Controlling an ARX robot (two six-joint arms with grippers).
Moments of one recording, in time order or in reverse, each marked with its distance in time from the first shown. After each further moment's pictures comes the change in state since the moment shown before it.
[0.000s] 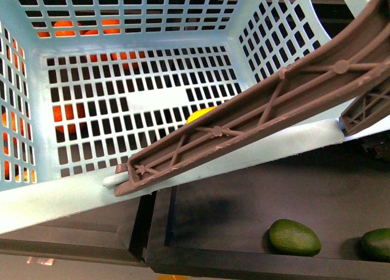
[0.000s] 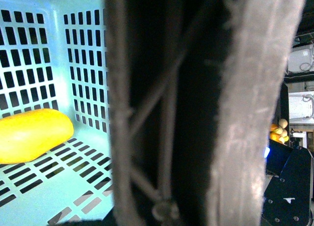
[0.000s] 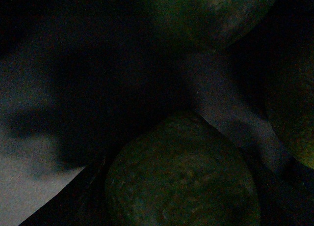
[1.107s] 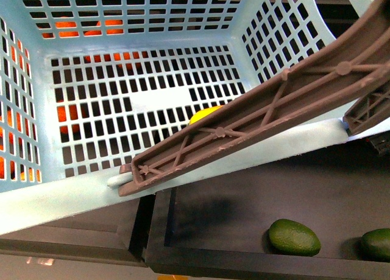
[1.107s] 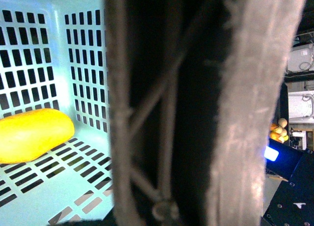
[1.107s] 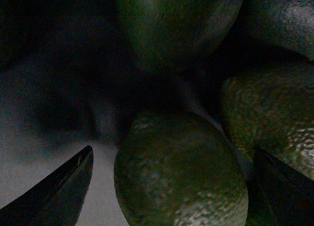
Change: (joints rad) left arm 0.000 0.000 0.000 0.000 0.000 0.000; right arm -0.014 -0.035 -0.019 0.047 -0.042 -0.064
